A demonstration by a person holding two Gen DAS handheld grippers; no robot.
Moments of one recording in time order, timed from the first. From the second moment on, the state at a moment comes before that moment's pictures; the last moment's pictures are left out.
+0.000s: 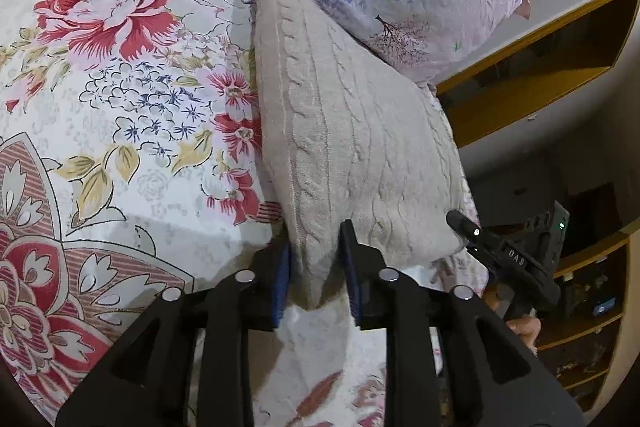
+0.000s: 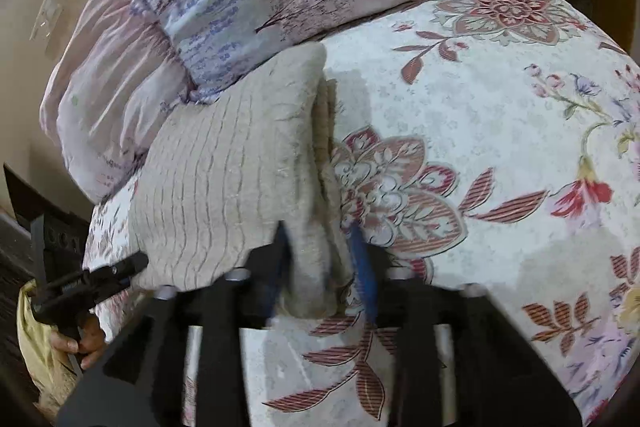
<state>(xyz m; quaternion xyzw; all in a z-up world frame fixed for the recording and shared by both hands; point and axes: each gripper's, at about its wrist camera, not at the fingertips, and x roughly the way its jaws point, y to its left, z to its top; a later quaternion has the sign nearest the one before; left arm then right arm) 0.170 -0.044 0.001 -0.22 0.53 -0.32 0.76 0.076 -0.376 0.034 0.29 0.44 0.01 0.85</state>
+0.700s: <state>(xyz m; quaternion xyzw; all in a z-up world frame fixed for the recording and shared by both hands) 0.235 -0.073 0.026 -0.16 0.51 -0.25 0.81 0.176 -0.385 0.040 0.25 0.40 -0.06 0.88</state>
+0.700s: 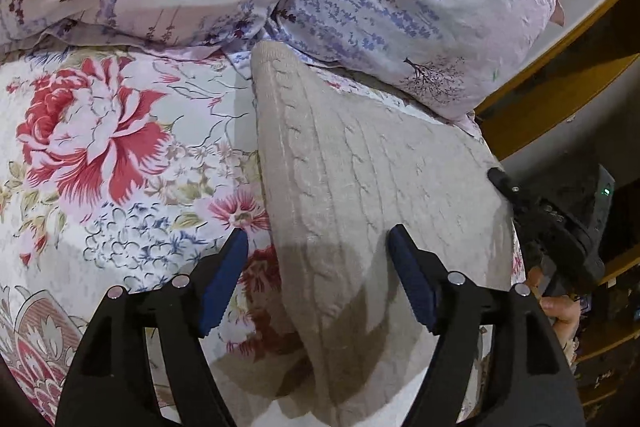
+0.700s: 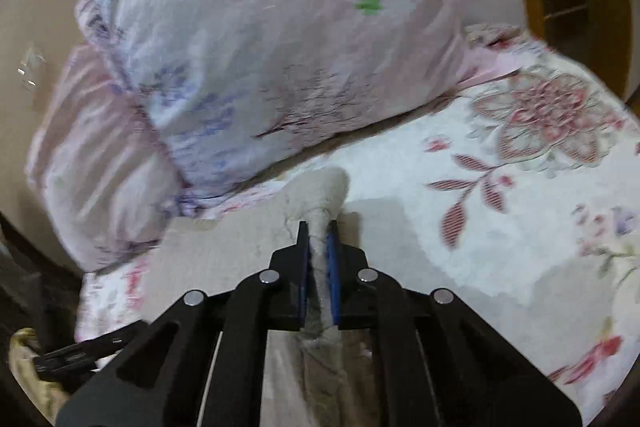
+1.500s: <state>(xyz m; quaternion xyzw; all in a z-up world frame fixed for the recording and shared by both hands) 0.220 -0.085 0.031 -0.09 0.48 -0.23 0.84 0.139 -0.324 0.037 0.11 0.42 -0.02 0.90</state>
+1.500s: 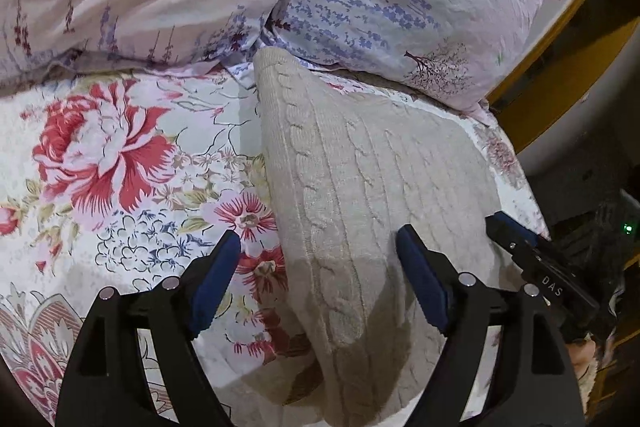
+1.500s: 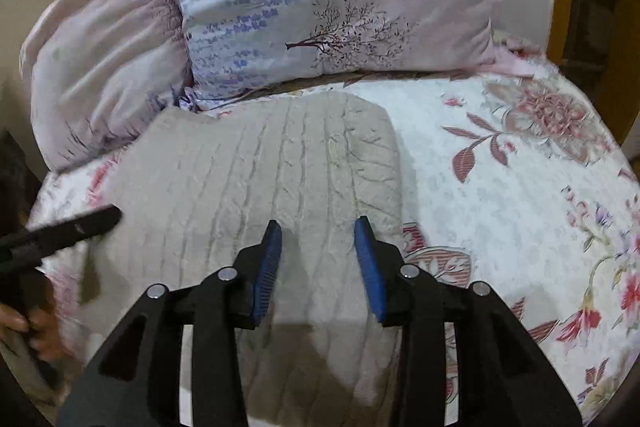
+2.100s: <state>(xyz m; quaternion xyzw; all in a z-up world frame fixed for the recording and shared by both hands) 0.225 -0.081 0.028 -0.11 0.49 -0.23 0.83 0.128 -0.371 0.065 0.27 0.39 0.01 0.88</state>
